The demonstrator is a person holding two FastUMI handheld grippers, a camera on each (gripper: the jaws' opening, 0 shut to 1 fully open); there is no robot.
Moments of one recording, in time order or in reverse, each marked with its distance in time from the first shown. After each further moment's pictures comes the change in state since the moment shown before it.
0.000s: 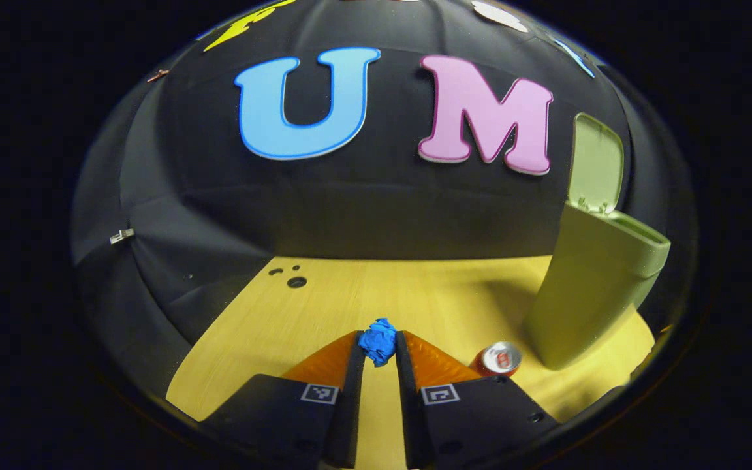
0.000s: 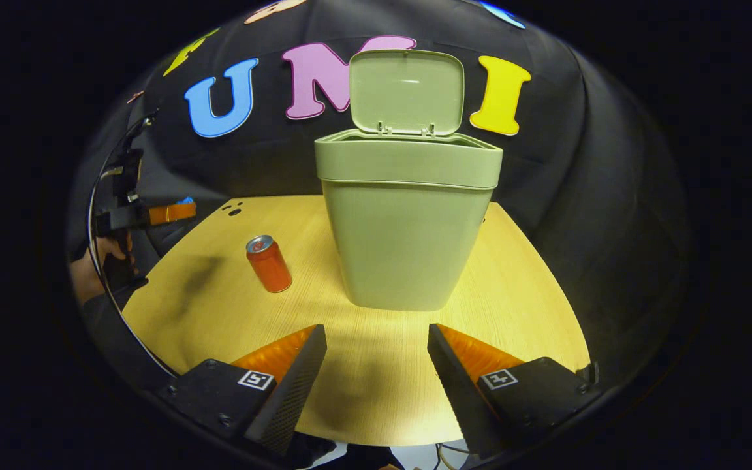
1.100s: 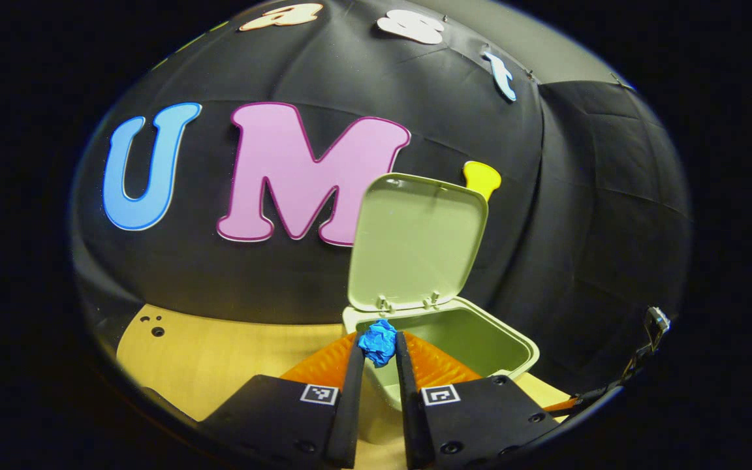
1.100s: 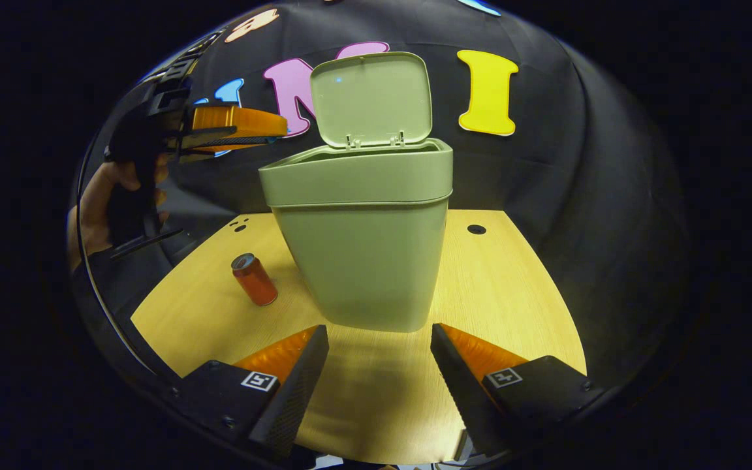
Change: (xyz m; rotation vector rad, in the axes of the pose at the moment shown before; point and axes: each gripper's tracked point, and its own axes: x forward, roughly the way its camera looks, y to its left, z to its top) left arm -0.001 -0.301 0.116 -0.002 -0.119 -0.428; right arm 0.021 -0.066 0.018 0.014 -0.054 0.106
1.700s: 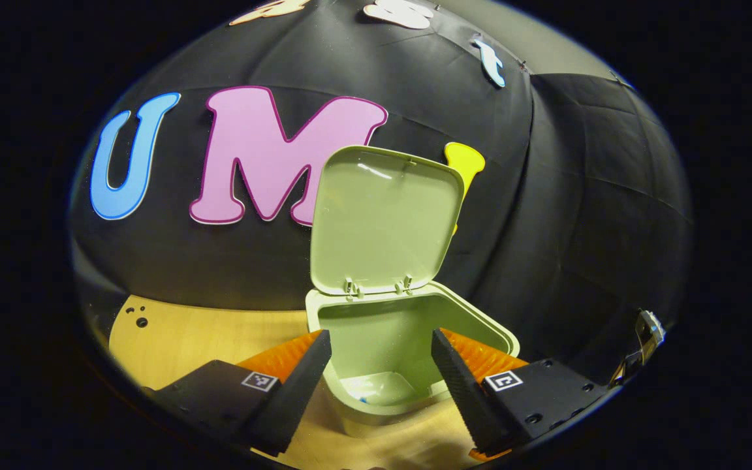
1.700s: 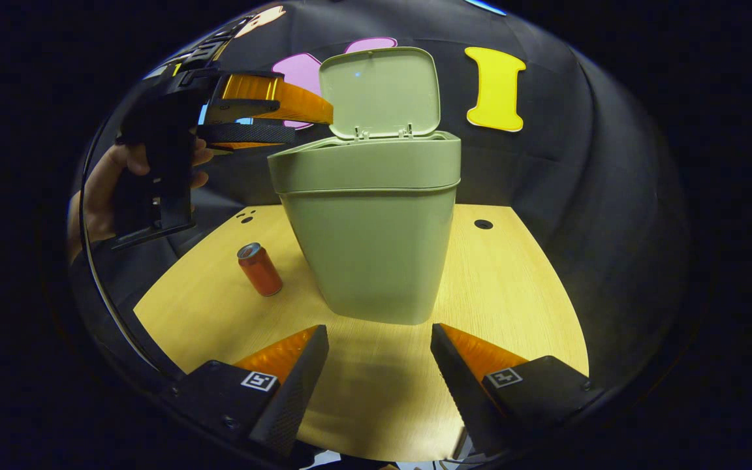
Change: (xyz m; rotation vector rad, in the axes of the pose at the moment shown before) left arm -0.002 -0.016 -0.011 -0.003 0.046 -0.010; right arm -0.001 0.007 -0.012 -0.017 0.021 0.029
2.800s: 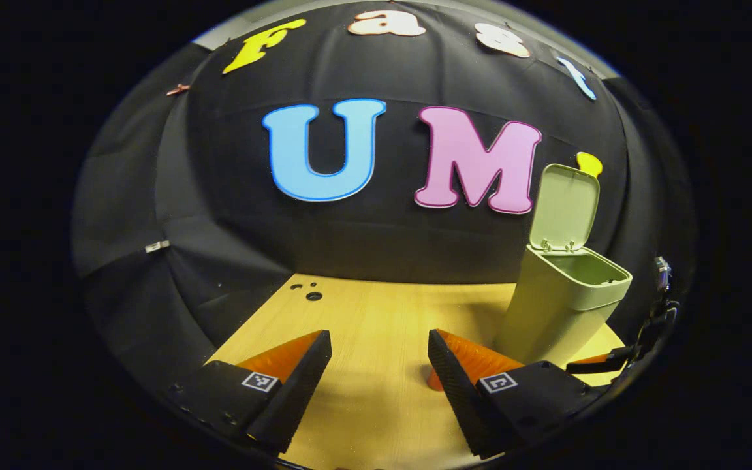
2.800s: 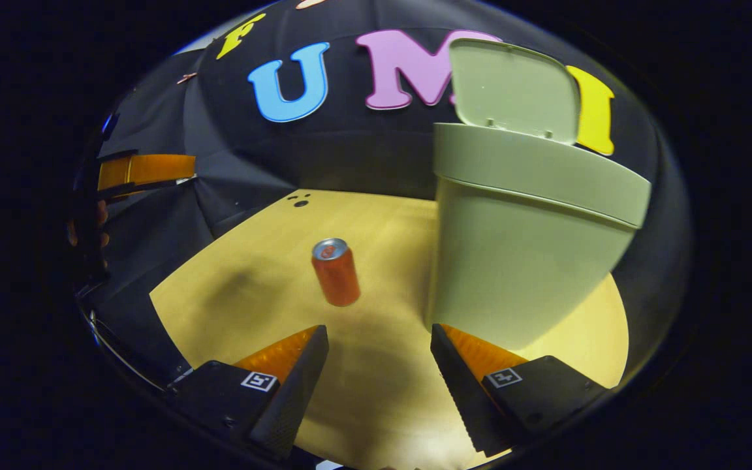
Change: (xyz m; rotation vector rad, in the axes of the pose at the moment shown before) left arm -0.244 0.235 -0.077 -0.059 0.038 0.534; right arm 0.073 0.168 0.003 -0.145 0.033 0.187
